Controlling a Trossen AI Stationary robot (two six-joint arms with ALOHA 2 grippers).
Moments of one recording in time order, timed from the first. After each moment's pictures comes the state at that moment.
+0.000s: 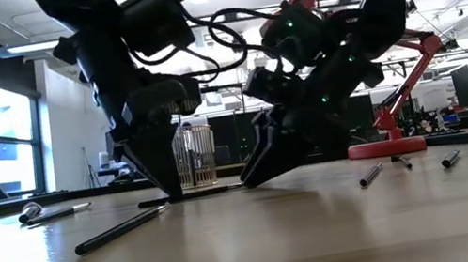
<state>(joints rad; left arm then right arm) -0.06 1.74 0.97 -0.35 -0.04 -0.57 -0.08 1.97 0.81 0.45 -0.06 -0.27</state>
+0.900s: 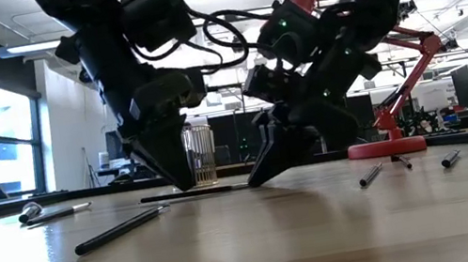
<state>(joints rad) -0.07 1.74 0.97 -0.29 -0.06 -0.54 -0.09 1.94 0.83 0.27 -0.11 -0.29</state>
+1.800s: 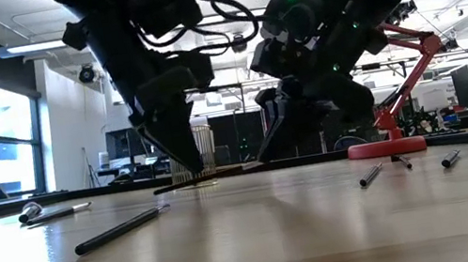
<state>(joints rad) -0.06 1.74 1.04 -0.35 -0.15 -0.37 -0.06 1.79 0.83 0.22 -0.12 -0.34</state>
